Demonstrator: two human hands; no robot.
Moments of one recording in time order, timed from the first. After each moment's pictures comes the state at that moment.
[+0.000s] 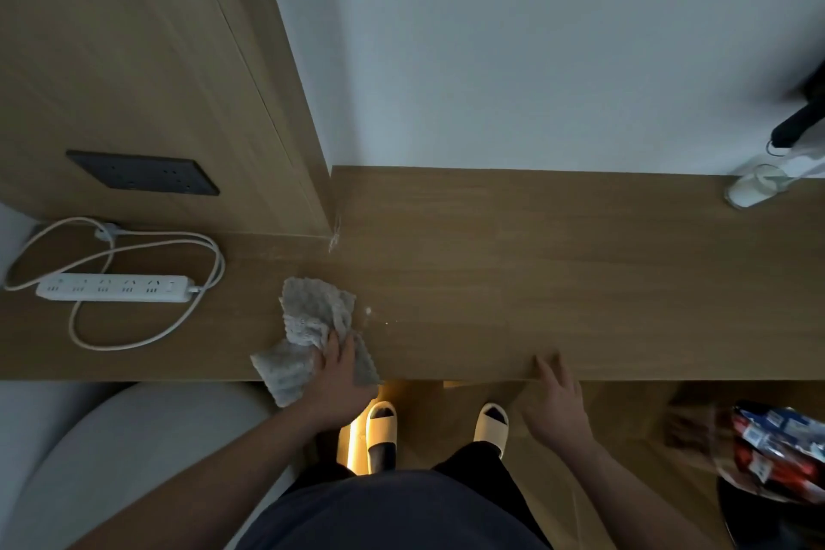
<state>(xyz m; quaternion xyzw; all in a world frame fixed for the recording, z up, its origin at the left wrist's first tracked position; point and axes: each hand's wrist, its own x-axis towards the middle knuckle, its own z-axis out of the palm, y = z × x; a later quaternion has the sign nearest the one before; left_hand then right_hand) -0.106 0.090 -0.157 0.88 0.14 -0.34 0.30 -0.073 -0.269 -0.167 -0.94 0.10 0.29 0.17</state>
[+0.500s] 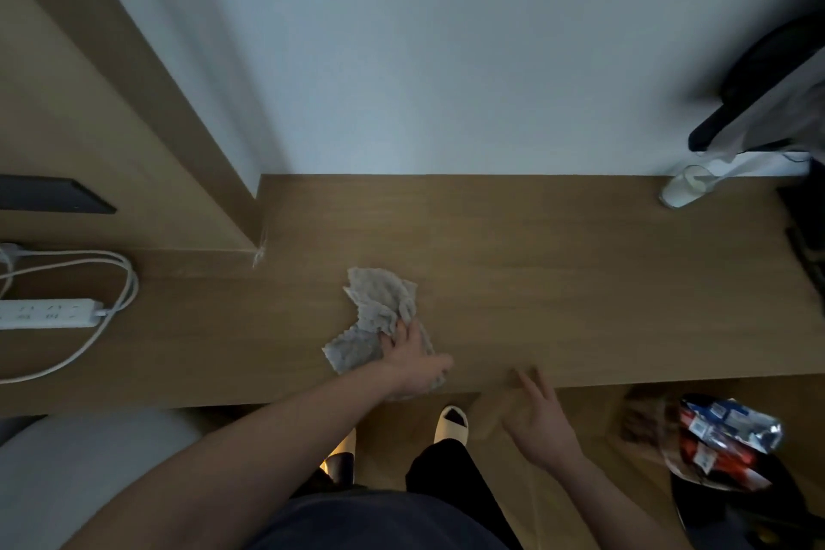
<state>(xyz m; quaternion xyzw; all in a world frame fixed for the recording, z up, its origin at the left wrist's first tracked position) 0.010 -0.116 -0.135 0.81 0.12 -0.46 0.34 -0.058 -0.374 -0.158 -0.91 0.10 0.31 0.26</state>
